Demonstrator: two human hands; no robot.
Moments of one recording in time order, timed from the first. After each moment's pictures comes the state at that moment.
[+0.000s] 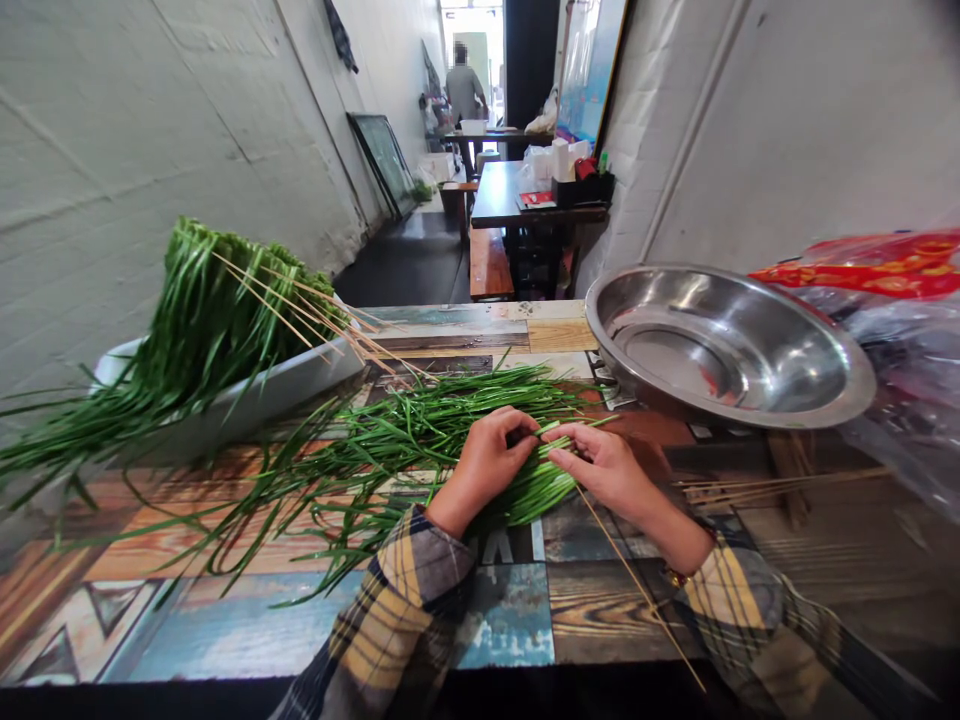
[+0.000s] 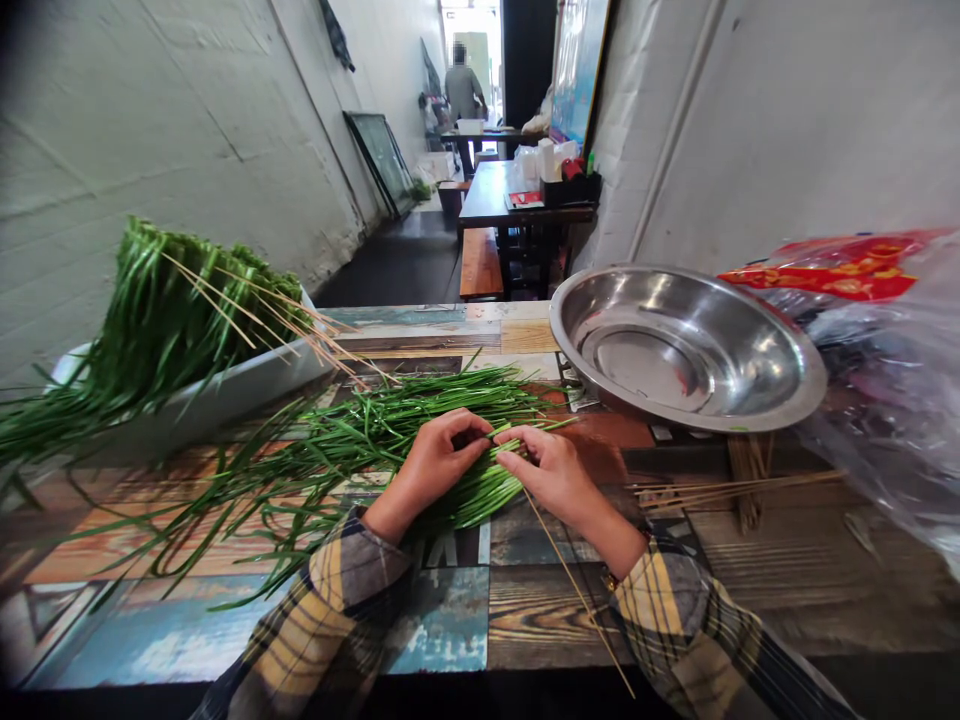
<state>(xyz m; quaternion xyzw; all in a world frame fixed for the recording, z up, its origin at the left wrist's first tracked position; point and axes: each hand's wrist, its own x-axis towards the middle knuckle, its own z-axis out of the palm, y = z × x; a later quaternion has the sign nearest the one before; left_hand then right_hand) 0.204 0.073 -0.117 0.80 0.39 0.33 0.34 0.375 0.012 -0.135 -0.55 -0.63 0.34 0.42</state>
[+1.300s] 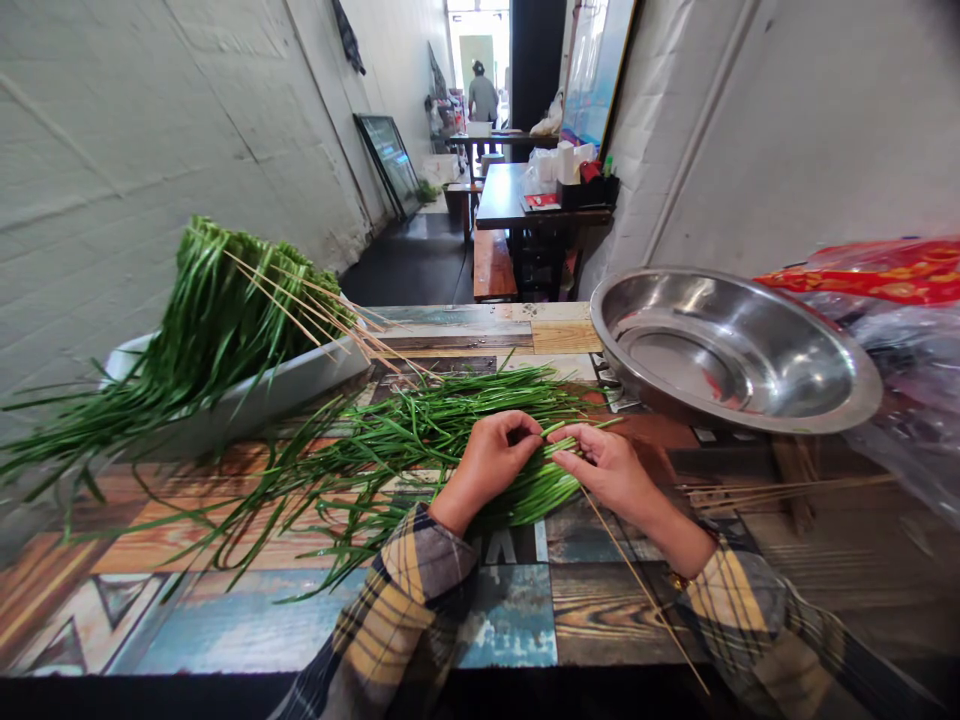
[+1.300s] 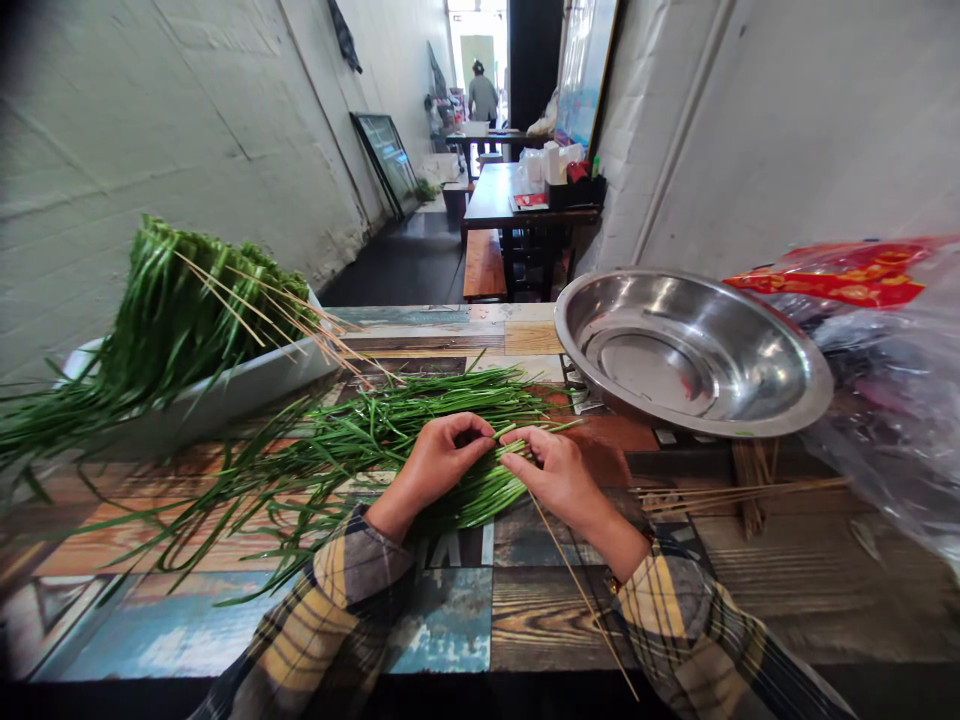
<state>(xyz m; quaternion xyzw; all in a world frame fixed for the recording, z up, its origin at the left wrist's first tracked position) 0.204 0.071 -0.114 0.76 0.40 0.34 0.39 0.376 0.012 -0.138 -0.57 -0.65 0.30 0.41</state>
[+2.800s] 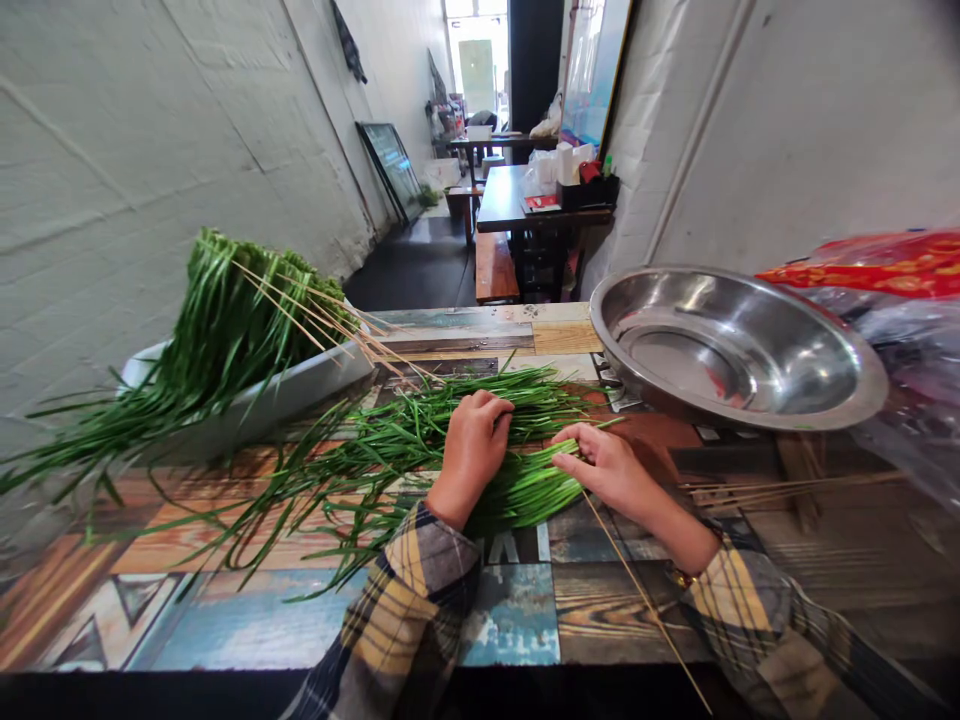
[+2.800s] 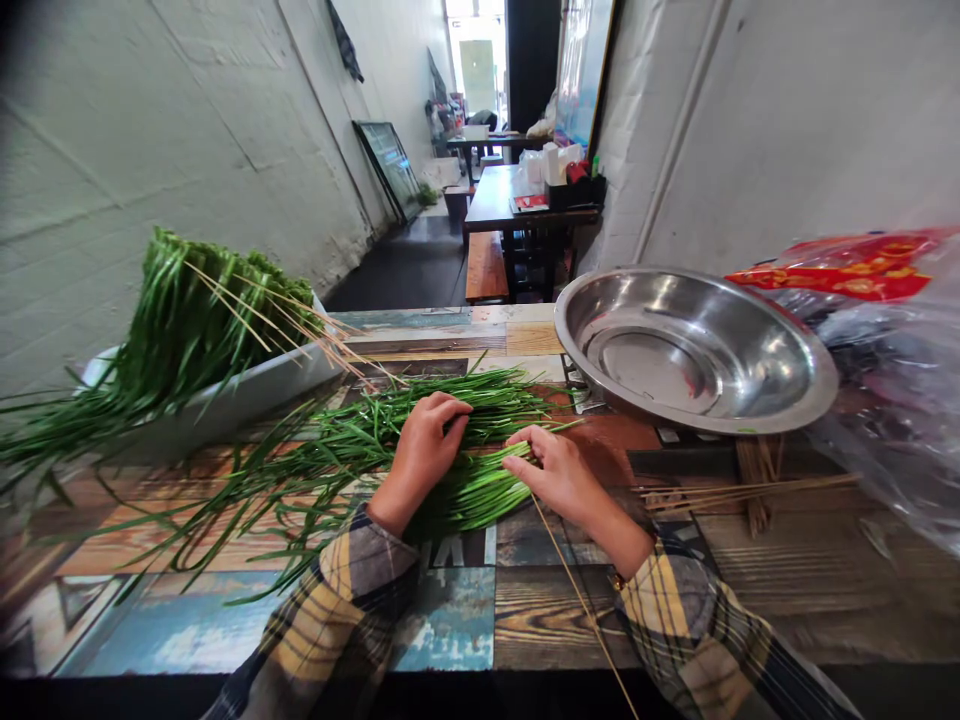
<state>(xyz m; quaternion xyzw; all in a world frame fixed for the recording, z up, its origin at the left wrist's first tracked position) 0.185 0.091 -0.124 0.83 0.44 0.33 0.10 0.378 0.015 -0.145 -0.57 -0.65 0.32 0.39</state>
